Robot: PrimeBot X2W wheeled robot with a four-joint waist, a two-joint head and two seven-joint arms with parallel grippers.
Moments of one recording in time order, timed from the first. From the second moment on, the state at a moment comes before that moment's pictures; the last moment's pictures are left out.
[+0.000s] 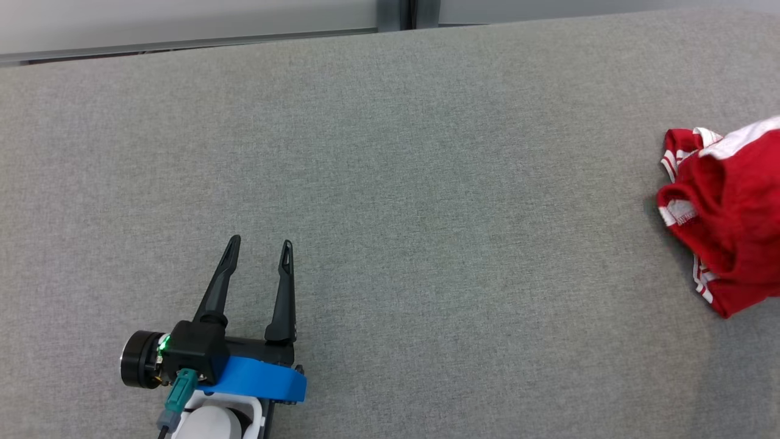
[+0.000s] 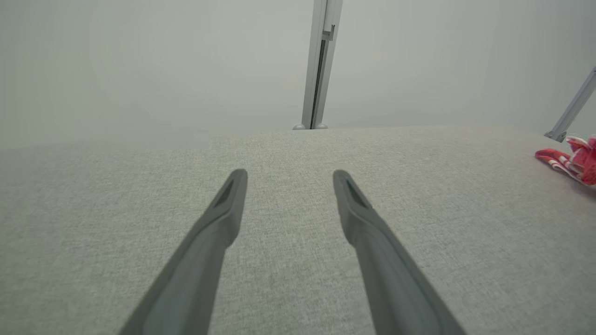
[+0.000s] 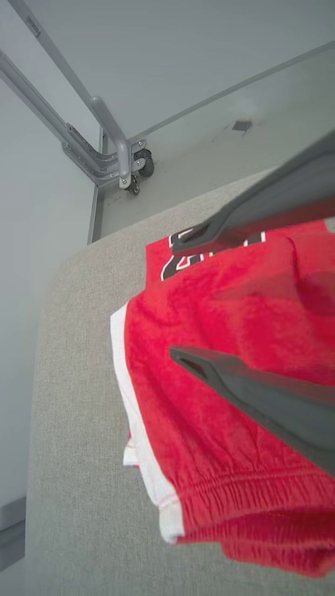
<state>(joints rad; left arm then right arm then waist) -0.12 0.09 -0.23 0.14 -0.16 -0.01 -0.25 -0.57 -0.47 -0.22 0.51 0.12 0.13 0.38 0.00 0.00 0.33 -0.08</state>
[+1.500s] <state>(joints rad) -0.05 0.06 -0.20 0.31 -0.29 0.04 -0.26 -0.15 -0.05 0.01 0.34 0.10 0.13 -0.25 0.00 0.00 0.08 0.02</state>
